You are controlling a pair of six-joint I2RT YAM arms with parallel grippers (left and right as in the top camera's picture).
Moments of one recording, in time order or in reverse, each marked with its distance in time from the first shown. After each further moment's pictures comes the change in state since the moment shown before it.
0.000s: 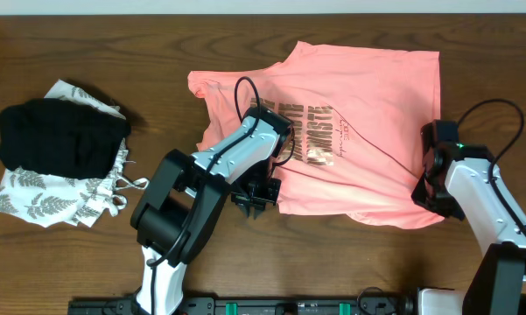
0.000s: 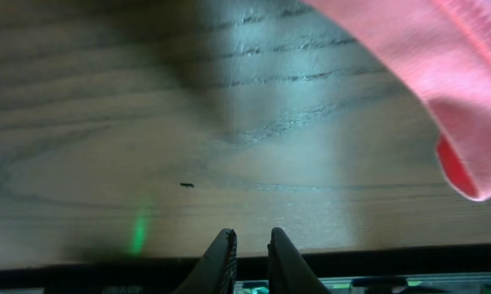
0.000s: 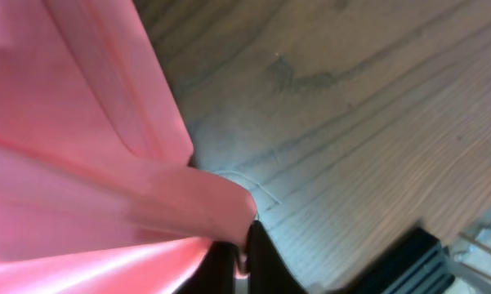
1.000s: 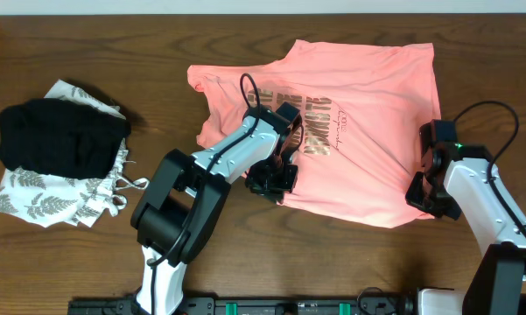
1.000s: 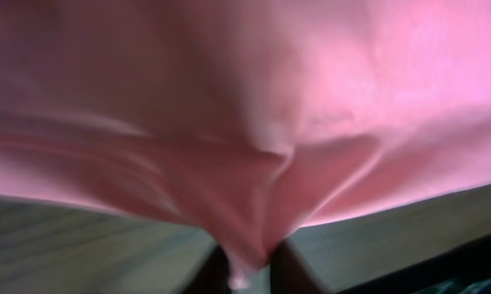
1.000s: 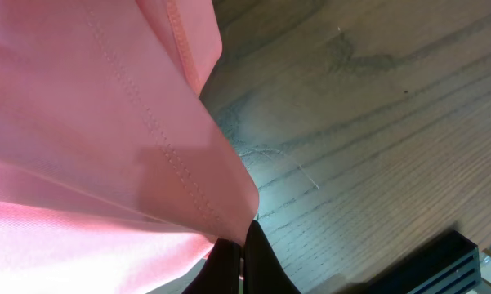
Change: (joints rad) left arm 0.001 0.003 0.002 0.271 0.180 0.011; right arm 0.013 0.000 0.000 -0.012 -0.104 -0.053
